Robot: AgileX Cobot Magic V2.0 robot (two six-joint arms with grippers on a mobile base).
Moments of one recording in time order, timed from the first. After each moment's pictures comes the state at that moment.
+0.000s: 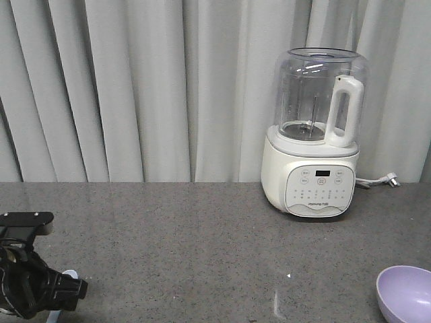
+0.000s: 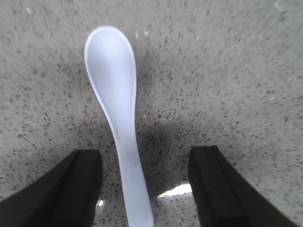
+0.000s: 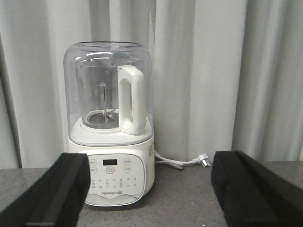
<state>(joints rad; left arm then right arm) -0.18 1.55 -1.07 -0.10 0.70 -0.05 -0.09 0.83 -0.86 -0.01 0.12 0.00</state>
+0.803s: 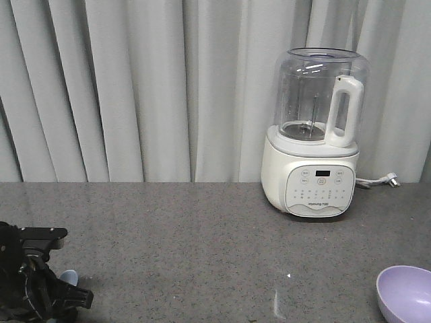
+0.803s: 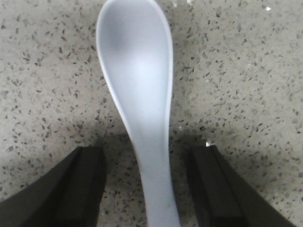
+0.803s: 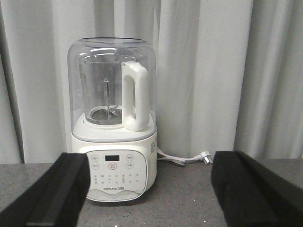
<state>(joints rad) -0.18 1.71 -1.14 -0.01 0.74 -0.13 -0.08 0.83 -0.86 -0.02 0.14 0.00</state>
